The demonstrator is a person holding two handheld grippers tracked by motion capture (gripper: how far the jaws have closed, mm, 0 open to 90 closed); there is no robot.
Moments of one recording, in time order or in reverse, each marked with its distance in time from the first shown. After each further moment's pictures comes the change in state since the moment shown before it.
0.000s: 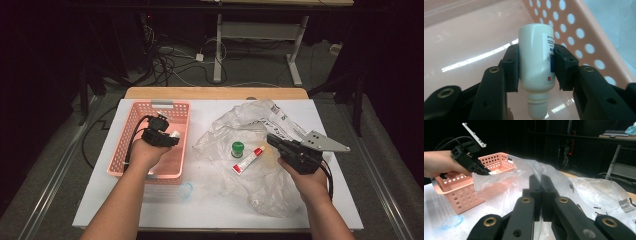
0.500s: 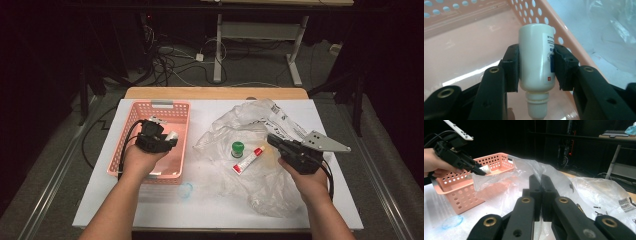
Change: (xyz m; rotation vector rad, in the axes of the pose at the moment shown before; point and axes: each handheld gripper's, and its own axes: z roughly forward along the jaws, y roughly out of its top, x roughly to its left) left arm -0.010 -0.024 -0.028 -0.123 -0.015 0.028; right arm -0.001 0.000 -0.001 -0.003 0.001 -0.004
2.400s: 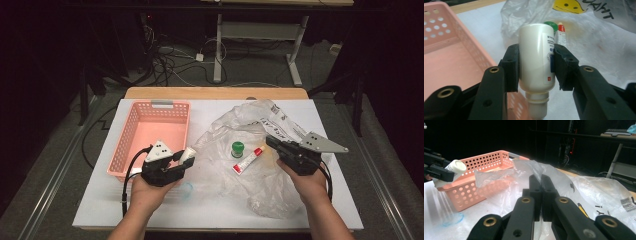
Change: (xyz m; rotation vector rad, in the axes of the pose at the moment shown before) left arm -0.083 -0.049 -0.033 -0.304 -0.158 0.143; right arm 0.003 -0.002 0.002 0.015 0.004 -0.006
